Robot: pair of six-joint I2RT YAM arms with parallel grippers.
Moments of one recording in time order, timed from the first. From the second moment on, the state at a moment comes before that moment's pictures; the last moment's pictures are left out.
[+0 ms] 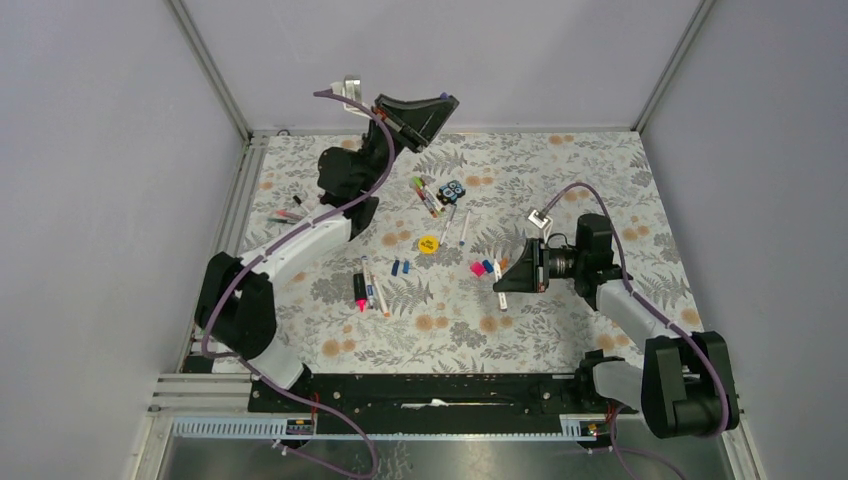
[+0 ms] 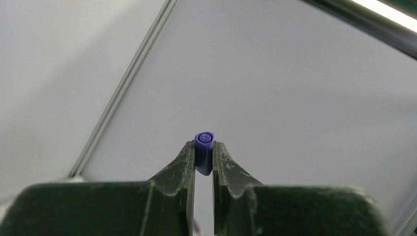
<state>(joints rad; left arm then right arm) -0.55 1.62 1.28 1.08 0.31 -0.95 0.12 1.19 0.48 0.21 -1.42 0.47</state>
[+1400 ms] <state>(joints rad) -0.61 1.68 1.01 -0.26 0.00 -0.72 -0.05 1.22 0.61 -0.23 -1.06 -0.07</state>
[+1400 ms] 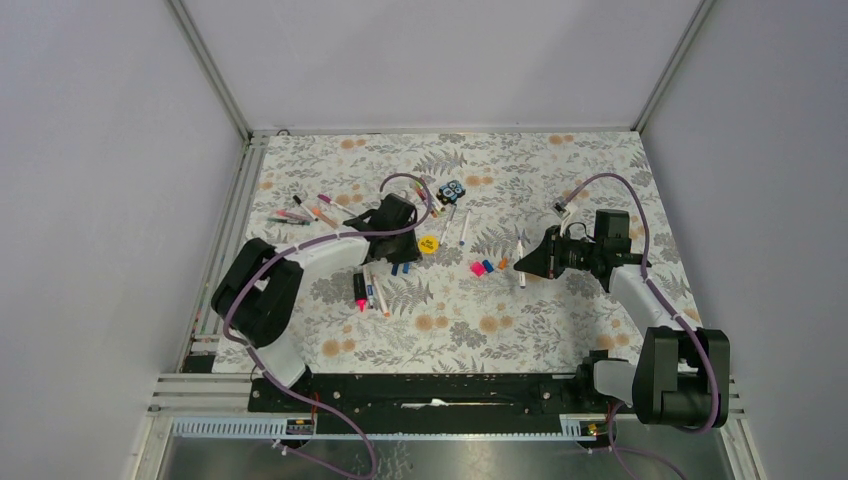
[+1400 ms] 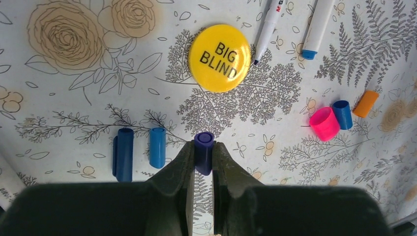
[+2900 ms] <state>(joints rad) -0.67 1.72 1.11 -0.42 -0.08 -0.64 -0.07 1.24 0.61 -0.23 -1.06 -0.06</state>
